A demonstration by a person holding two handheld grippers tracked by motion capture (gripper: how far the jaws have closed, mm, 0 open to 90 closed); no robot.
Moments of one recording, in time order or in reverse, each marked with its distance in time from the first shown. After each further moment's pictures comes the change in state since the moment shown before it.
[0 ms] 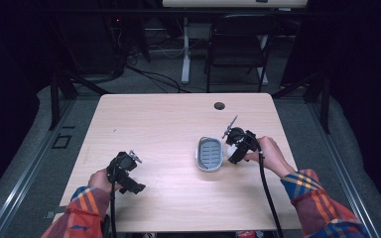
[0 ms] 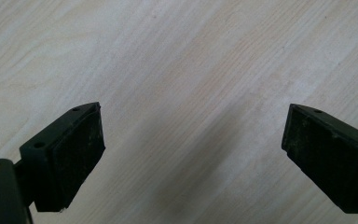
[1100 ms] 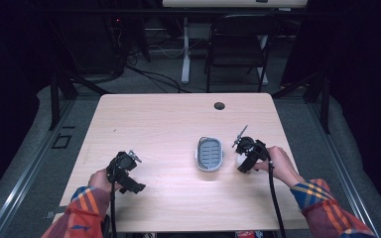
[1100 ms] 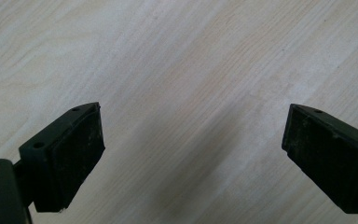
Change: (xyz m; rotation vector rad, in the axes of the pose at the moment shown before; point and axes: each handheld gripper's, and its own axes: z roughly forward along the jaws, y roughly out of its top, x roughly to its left) left arm 0.001 0.000 0.000 -0.005 -0.009 -0.009; right arm 0.003 -0.040 0.012 0.043 0.018 0.034
